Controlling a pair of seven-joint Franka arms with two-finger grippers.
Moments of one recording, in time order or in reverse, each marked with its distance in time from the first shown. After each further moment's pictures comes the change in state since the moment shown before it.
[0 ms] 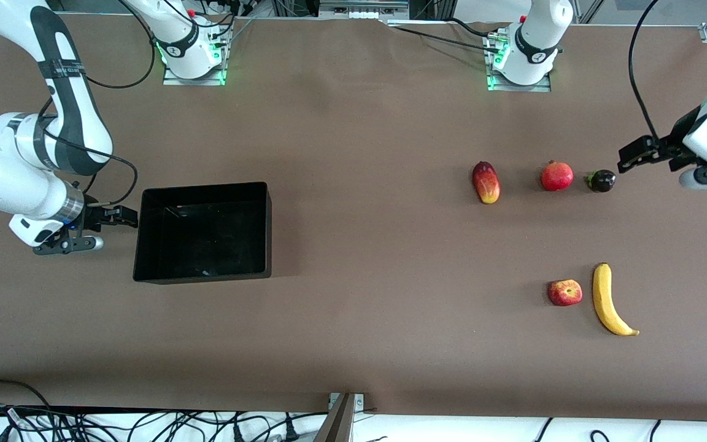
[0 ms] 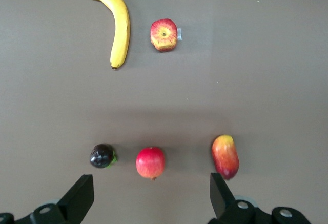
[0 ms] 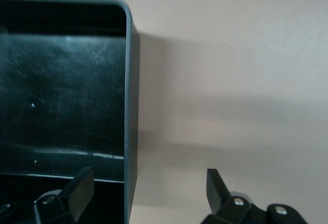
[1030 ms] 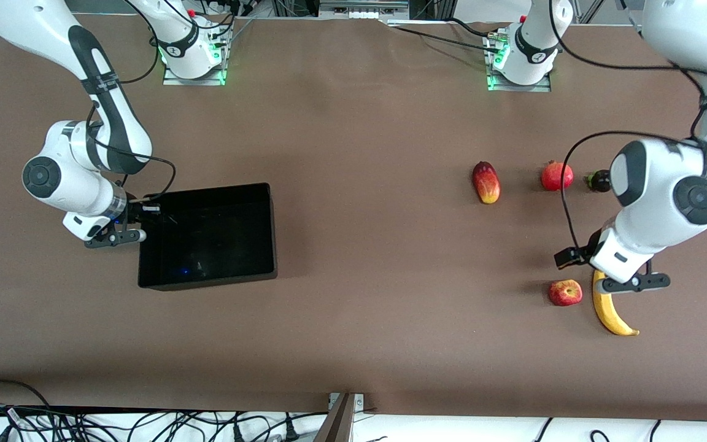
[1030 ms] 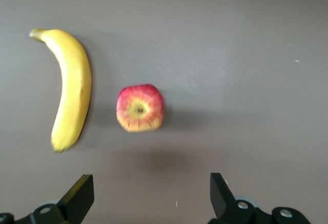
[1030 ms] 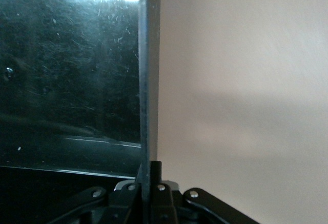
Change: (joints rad) left arm 0.006 0.457 -0.034 0.030 -0.001 0.530 -0.101; right arm 0.071 0.035 0.026 -0.084 0.000 0.119 0.019
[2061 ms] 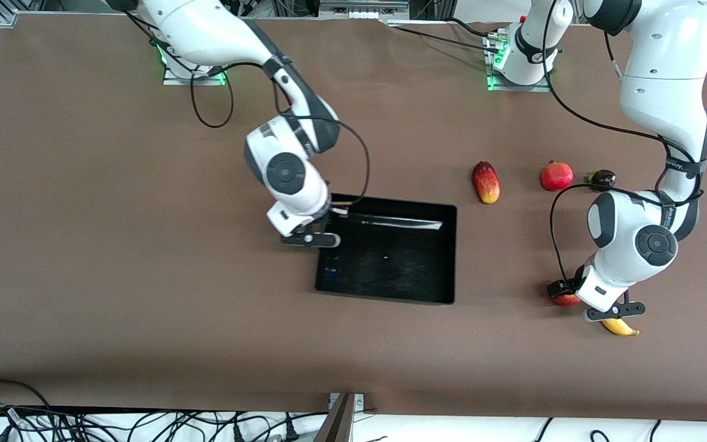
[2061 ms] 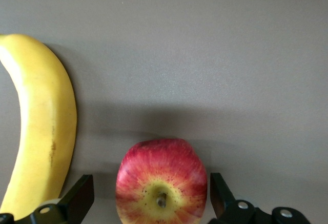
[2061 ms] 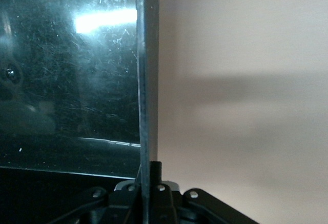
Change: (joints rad) left arm 0.051 0.251 0.001 0.091 0.020 0.206 0.000; right arm 0.637 0.395 0.003 0.682 0.145 -0.208 0.821
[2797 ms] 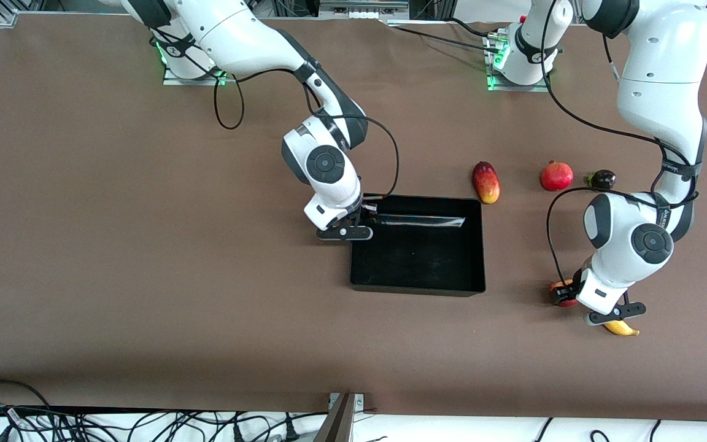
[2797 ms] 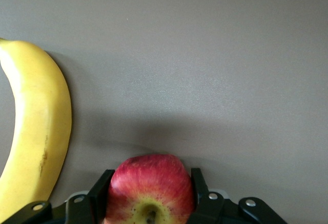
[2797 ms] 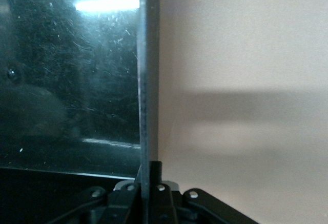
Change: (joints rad) left arm -0.002 0.007 -0.004 0.001 0.000 0.059 -0.090; right arm 0.074 0.084 -0.004 0.036 0.000 0.130 0.031
